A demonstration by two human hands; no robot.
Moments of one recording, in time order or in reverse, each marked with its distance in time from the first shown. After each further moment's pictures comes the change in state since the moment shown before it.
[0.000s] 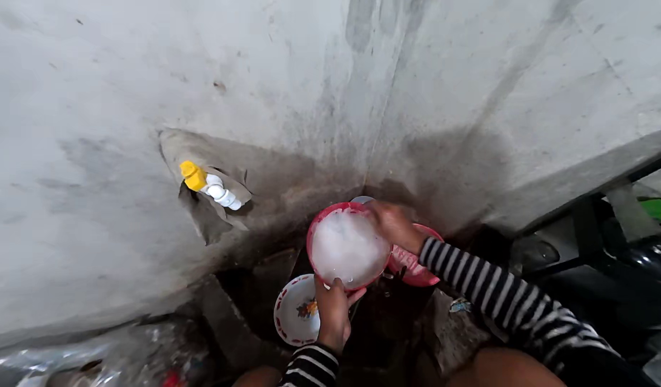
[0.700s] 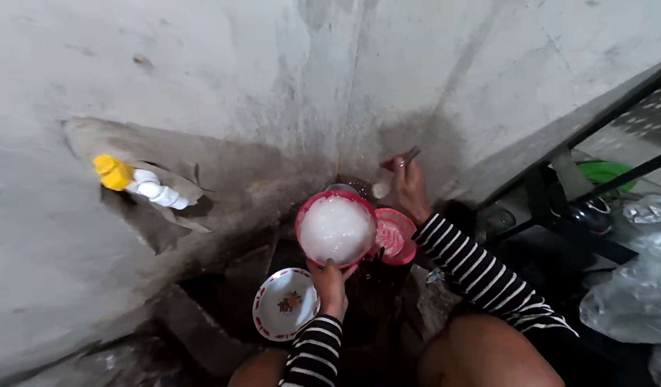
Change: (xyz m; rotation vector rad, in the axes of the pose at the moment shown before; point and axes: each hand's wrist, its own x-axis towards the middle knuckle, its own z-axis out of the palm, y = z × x) left_hand 0.022 -0.034 0.036 0.031 0.015 0.031; right_hand -0.042 0.052 -0.050 0.434 0.540 0.123
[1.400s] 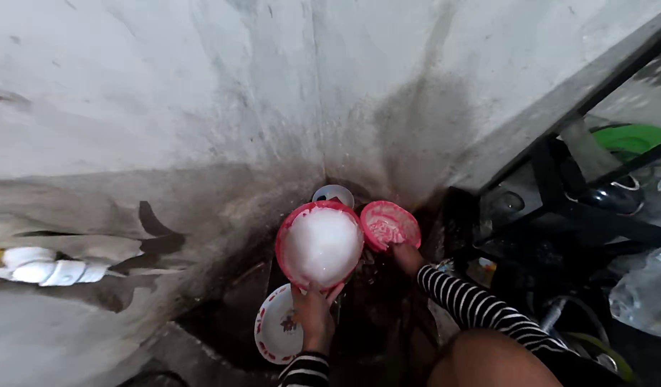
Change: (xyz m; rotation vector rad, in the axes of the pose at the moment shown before) left_hand 0.026 -0.008 -0.016 0.062 0.023 0.028; right_hand -0.144 0.160 0.048 -0.629 -0.789 0.484
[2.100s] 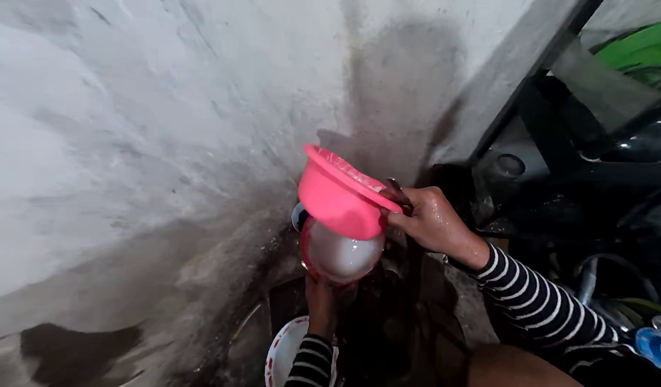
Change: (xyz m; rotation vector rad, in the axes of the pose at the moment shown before) left_hand 0.082 -0.030 0.070 0.385 -0.332 -0.013; right_hand -0.066 -0.011 -0.180 0.630 0.697 -0.272
